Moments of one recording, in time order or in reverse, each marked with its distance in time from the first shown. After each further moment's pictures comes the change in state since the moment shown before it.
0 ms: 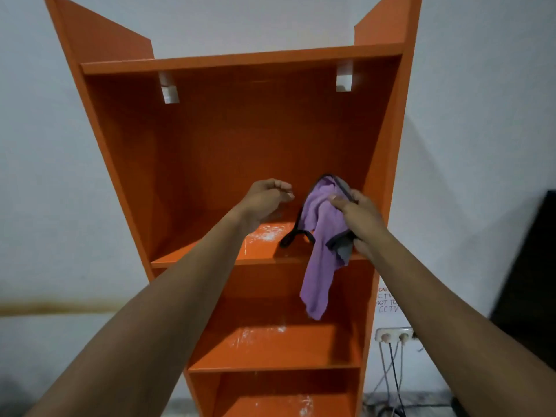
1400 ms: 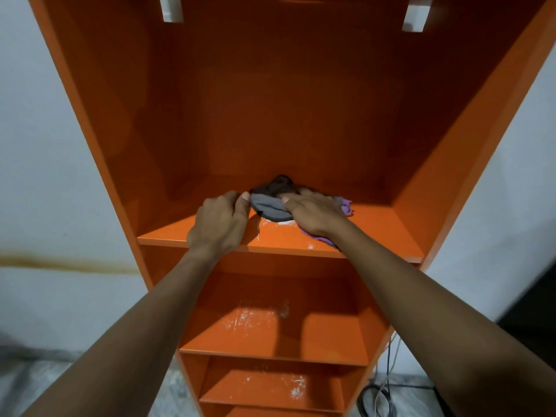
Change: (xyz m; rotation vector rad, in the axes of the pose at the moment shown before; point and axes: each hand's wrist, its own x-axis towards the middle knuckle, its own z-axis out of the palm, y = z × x) left_hand 0.019 -0.146 -0.075 0.723 0.474 0.216; right_hand 0.089 0.074 0.109 -1.240 -0.435 -0.242
